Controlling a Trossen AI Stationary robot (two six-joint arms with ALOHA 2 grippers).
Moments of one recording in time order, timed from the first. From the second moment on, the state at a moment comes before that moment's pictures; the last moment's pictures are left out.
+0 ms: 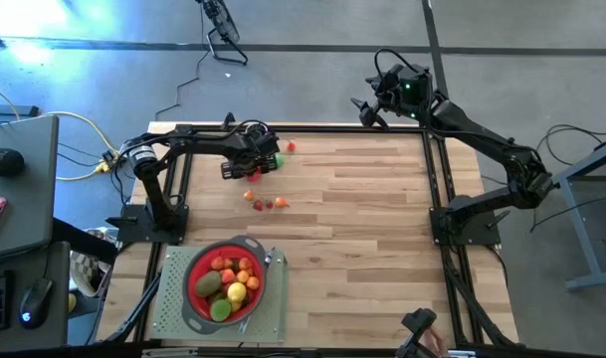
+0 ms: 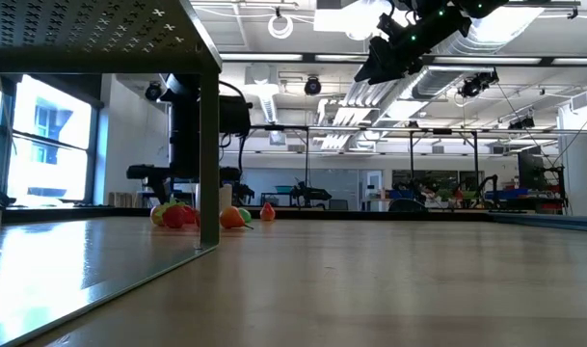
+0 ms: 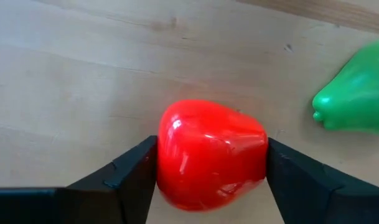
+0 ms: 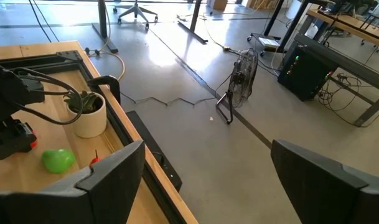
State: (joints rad) left arm 0.53 1.82 1.05 -0.66 -0.17 -1.24; right arm -0.79 1.33 1.18 -0.18 -0.06 -0.23
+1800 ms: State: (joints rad) left arm 0.41 1.72 1.44 -1.13 -0.17 -1.06; right arm -0.79 1.33 1.18 -0.18 -0.13 -0.18
